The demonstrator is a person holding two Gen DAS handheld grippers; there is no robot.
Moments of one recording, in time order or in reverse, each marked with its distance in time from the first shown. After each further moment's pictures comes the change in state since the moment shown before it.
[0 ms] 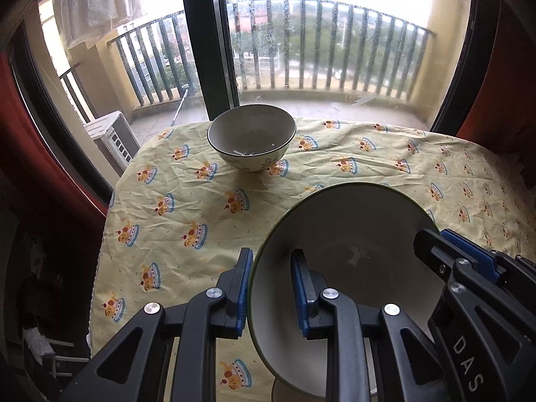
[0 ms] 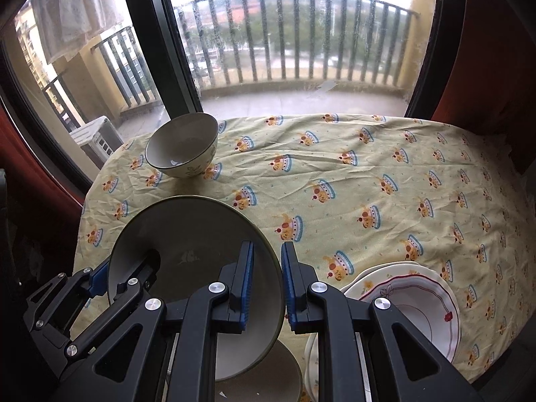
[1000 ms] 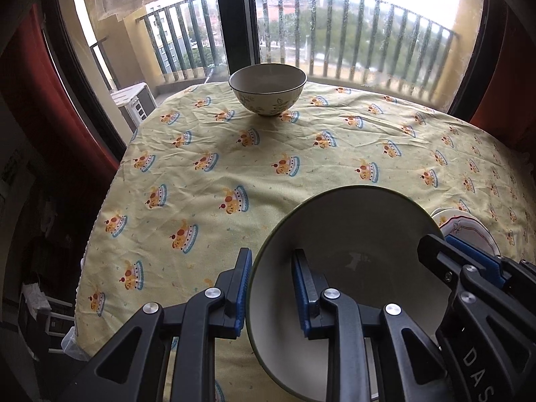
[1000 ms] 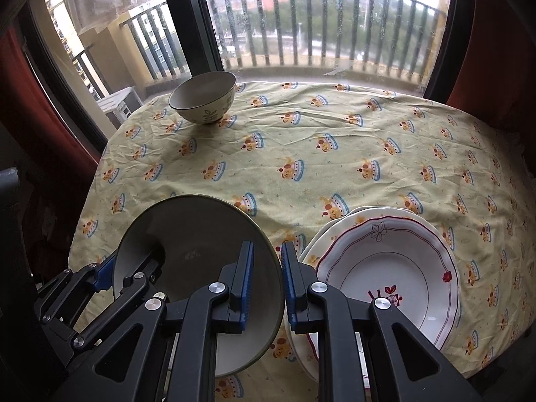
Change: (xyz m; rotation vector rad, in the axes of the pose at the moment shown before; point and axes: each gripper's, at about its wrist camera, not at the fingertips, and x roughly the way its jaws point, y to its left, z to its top) left arm -0.015 -0.016 -0.078 -0.096 0.059 0.072; right arm -0.012 -0.020 -0.069 -0.090 0.077 0.080
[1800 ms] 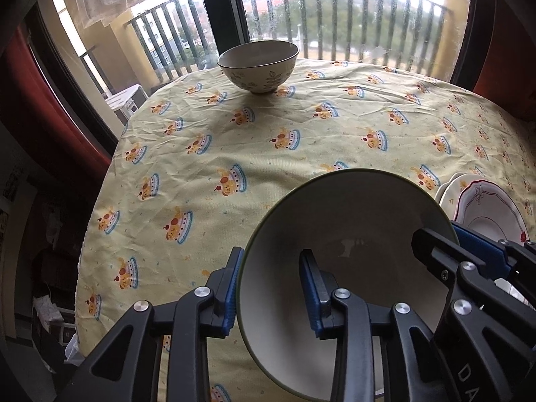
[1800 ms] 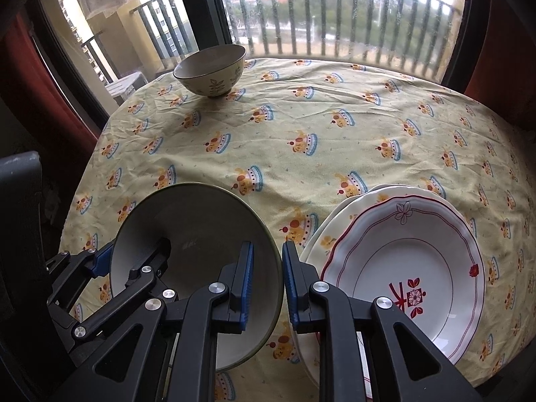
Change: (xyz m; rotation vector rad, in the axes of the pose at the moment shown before) left arm 0.025 -0.006 -0.016 0.079 0.034 0.024; right arm 0.029 0.003 -0.018 -0.053 0.015 0.045
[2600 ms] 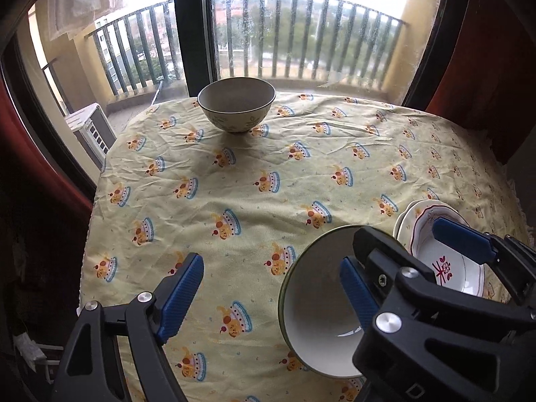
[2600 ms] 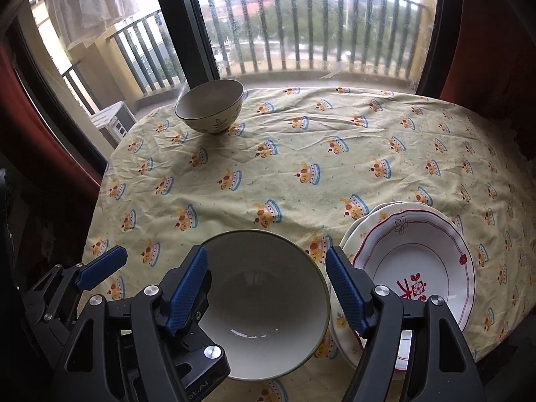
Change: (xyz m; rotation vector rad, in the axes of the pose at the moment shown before) left arm -0.039 0.046 0.045 0.077 -0.067 -0.213; right arm -0.039 0.042 0.037 0.109 -0.082 -0.087
